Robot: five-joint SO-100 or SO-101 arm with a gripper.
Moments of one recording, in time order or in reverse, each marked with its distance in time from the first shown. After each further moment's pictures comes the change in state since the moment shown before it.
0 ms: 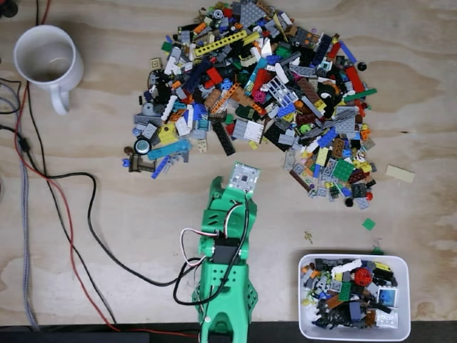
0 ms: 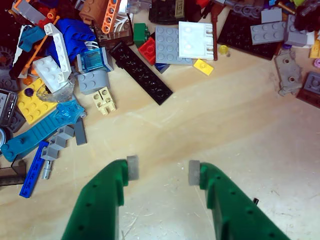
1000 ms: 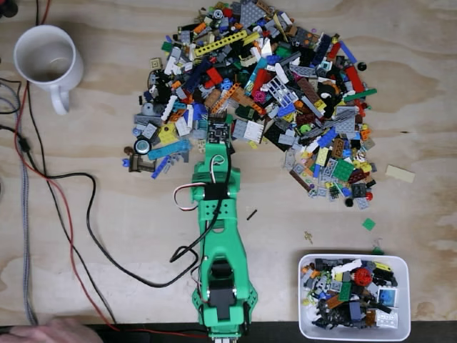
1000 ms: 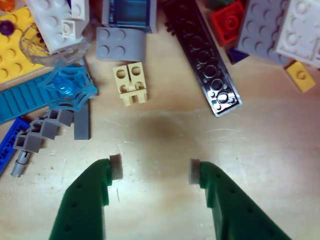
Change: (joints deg) arm -9.9 -48.0 -6.5 -25.1 -8.0
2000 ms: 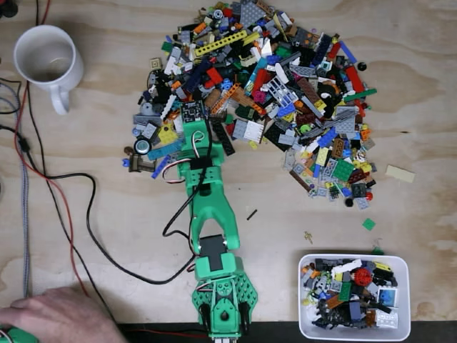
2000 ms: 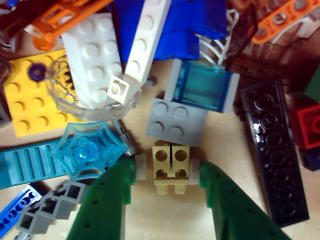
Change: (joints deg) arm -4.6 -24.9 -12.0 -14.2 -6.2
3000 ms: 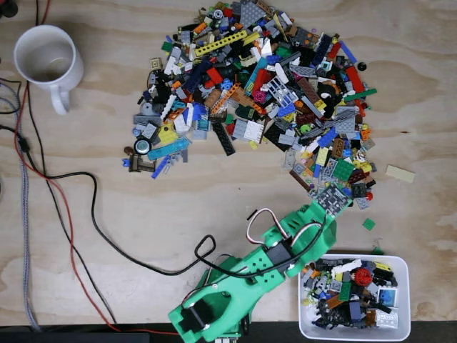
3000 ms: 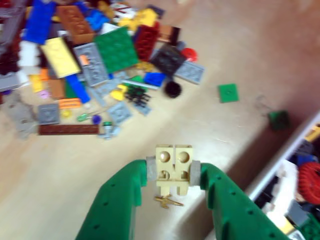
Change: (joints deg) arm 71.4 57.6 11.2 32.6 -12.6
